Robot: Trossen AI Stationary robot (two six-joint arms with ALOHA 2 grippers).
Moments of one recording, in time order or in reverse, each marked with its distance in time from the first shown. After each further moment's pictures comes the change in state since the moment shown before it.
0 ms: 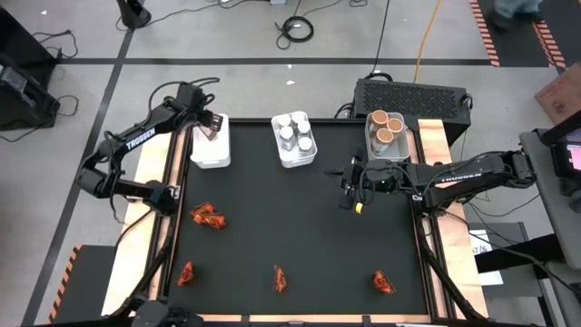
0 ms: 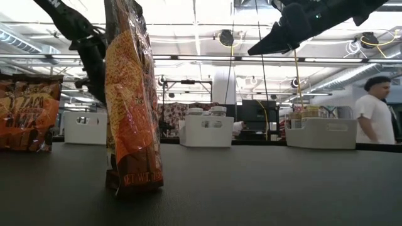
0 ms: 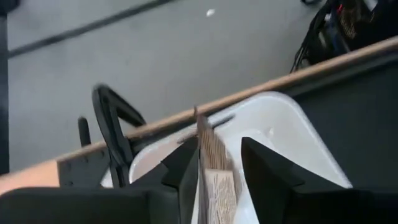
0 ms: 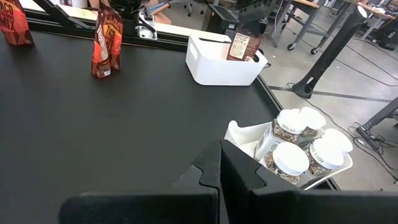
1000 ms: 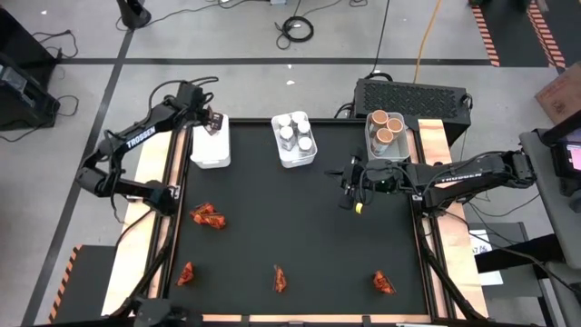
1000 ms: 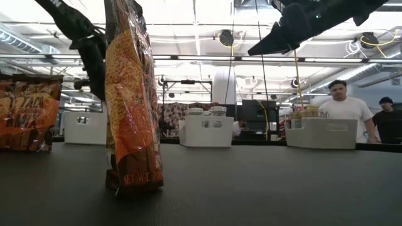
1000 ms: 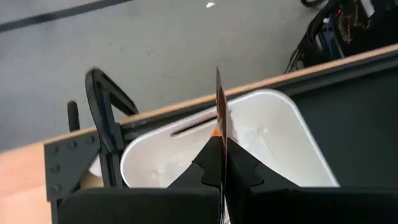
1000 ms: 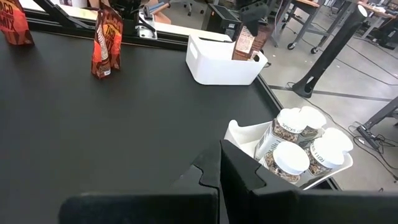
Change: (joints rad) left arm 0.002 0.014 0.013 -0.039 0.019 -0.091; right arm 0.000 0.000 0.000 -0.002 0.000 0.003
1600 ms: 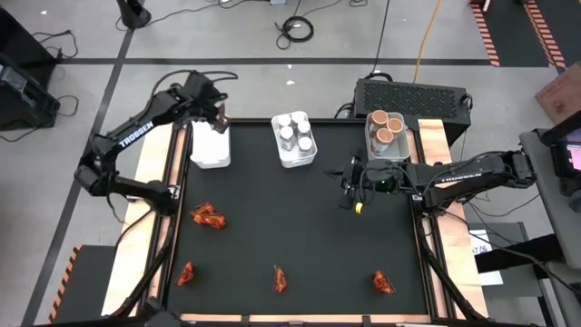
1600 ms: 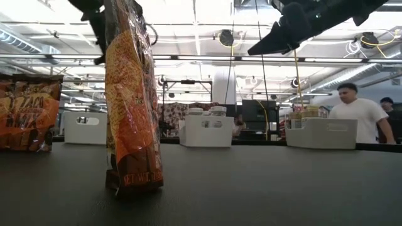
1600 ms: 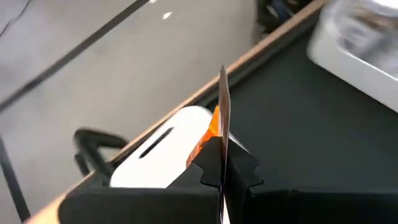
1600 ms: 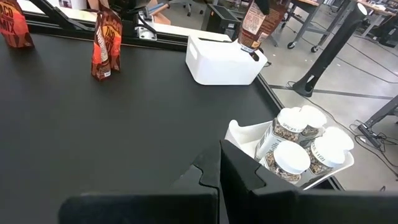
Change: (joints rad) left arm -0.186 0.002 0.298 -0.331 -0.006 0.201; right arm 0.000 0.000 0.000 0.001 0.000 0.012
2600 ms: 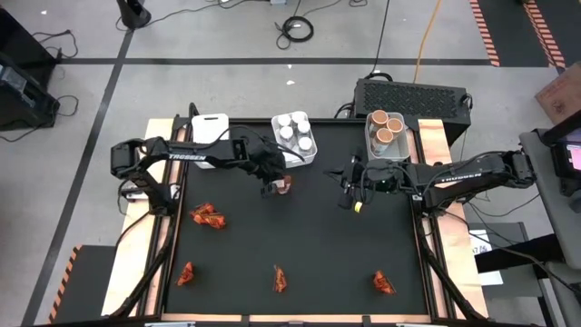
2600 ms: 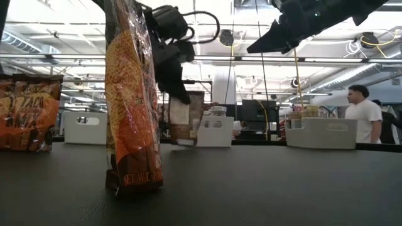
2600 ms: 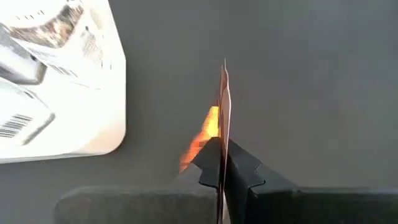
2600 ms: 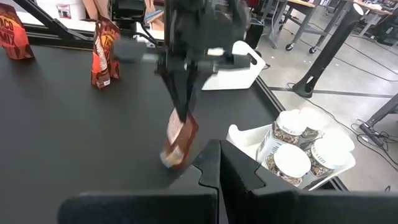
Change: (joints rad) left arm -0.660 0.324 -0.088 0.456 0.285 -0.001; right arm 0.000 0.000 -0.001 0.021 0.003 0.026
